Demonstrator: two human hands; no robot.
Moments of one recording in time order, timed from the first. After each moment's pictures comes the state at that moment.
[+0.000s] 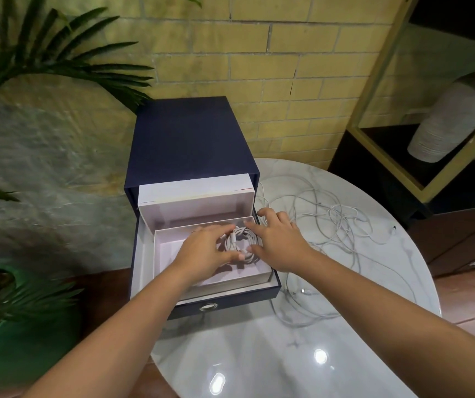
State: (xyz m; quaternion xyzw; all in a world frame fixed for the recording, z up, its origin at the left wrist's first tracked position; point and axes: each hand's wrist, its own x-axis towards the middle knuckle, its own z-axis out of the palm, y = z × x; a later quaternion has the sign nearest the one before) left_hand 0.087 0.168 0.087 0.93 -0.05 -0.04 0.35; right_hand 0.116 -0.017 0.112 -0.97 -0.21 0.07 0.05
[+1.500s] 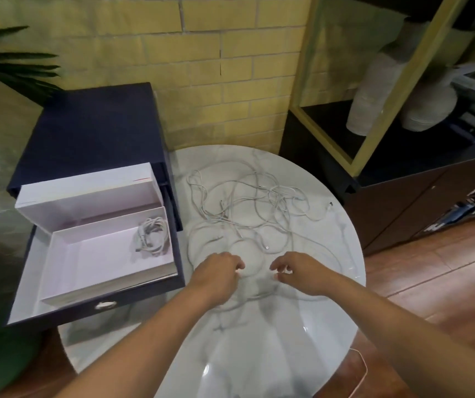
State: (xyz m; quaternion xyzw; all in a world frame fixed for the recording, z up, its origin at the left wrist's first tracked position) left_hand 0.065 -0.024 0.050 0.96 -0.12 -0.18 0.20; right_hand 0.079 -0.246 0.044 -0.94 -0.14 0.24 0.21
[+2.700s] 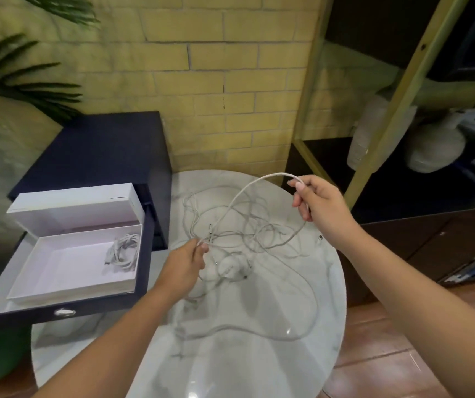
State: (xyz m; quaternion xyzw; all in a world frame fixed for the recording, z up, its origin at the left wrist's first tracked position) left_hand 0.090 -0.049 0.080 0.91 0.07 0.02 0.41; right_hand 0.163 -0.308 0.183 -0.76 -0.10 -0.01 0.64
